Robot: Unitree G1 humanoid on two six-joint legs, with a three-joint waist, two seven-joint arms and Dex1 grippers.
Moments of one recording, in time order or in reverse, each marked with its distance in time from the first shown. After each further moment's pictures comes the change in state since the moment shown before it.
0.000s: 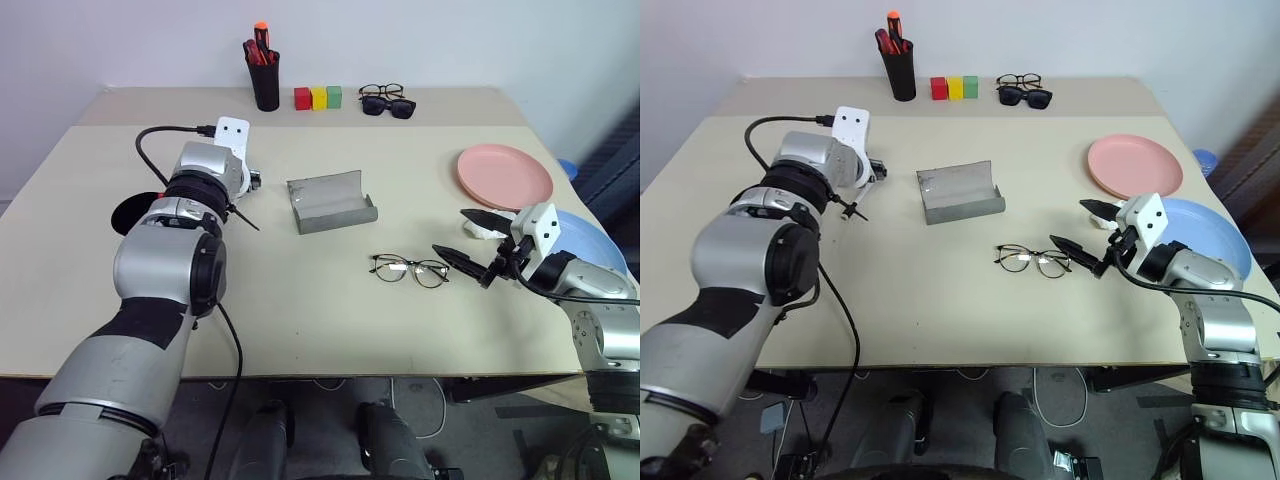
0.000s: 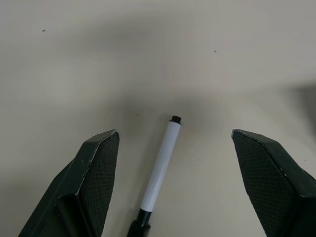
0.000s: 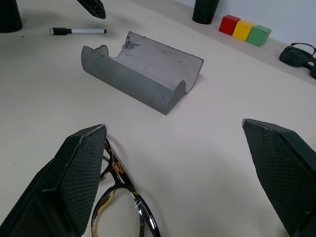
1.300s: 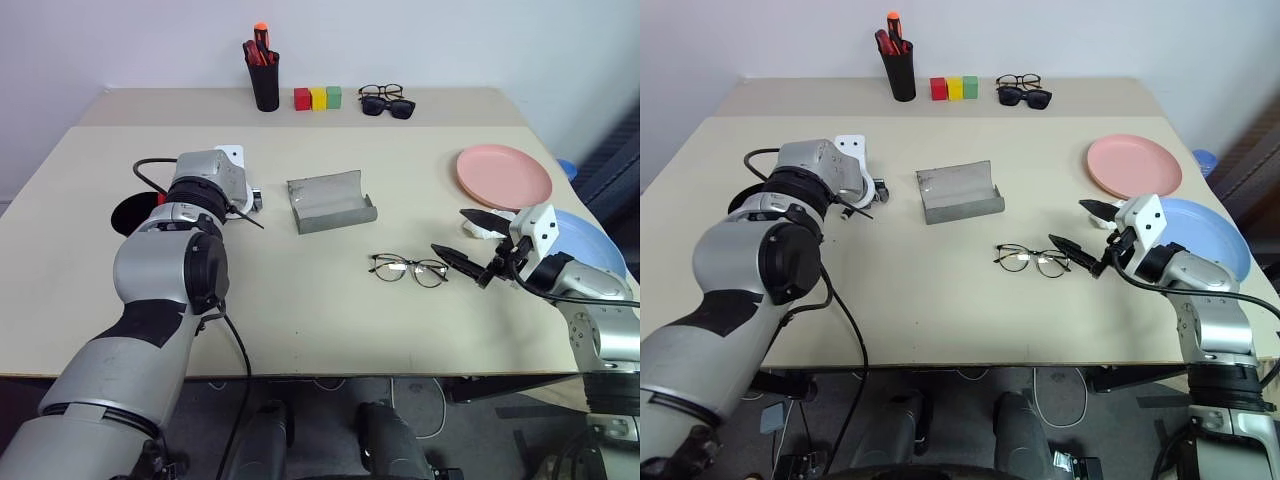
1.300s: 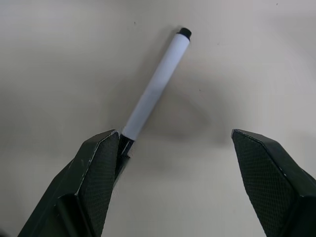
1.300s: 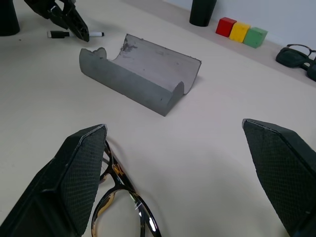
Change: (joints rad) left arm 0.019 -0.022 0.203 0.004 -0.144 0.172 0.274; right arm 0.005 0.018 0.001 -0.002 -0.001 -0.012 -0.017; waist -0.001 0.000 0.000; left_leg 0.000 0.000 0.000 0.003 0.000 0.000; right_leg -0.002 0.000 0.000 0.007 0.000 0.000
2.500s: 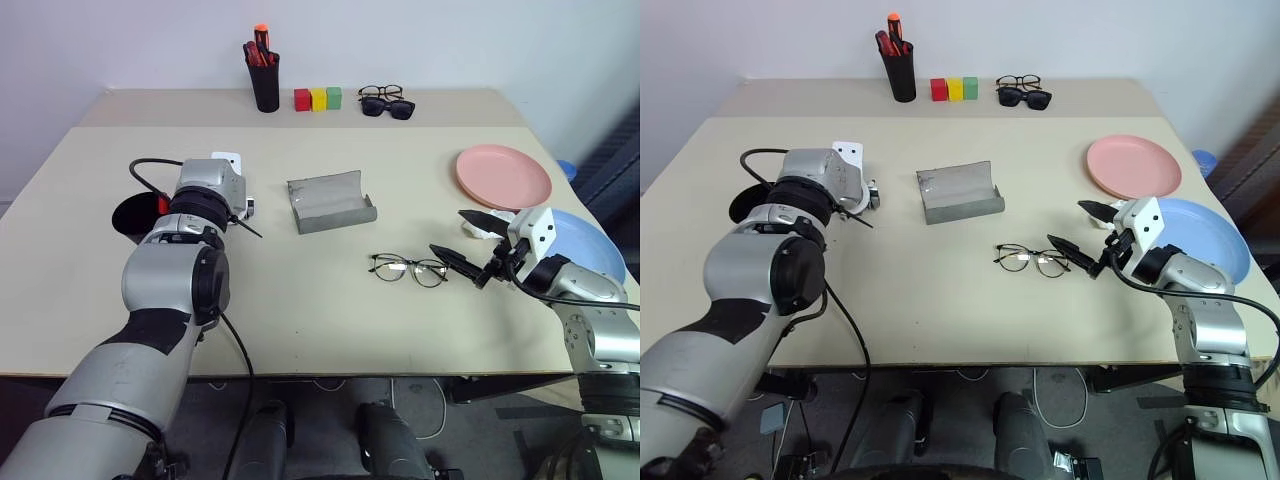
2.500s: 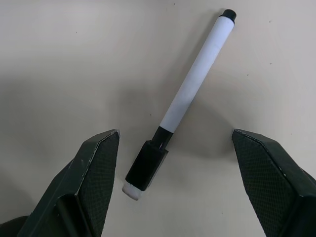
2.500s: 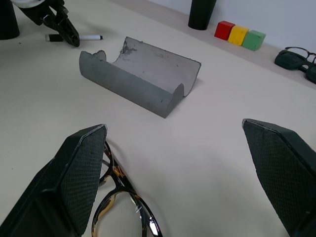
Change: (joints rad) left arm 0.065 -0.007 -0.060 -0.096 0.014 0.051 0.007; right arm 0.000 0.017 0.002 0.023 -0.003 -0.029 -0.001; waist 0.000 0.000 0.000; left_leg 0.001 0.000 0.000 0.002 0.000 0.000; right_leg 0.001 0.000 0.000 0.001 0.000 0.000
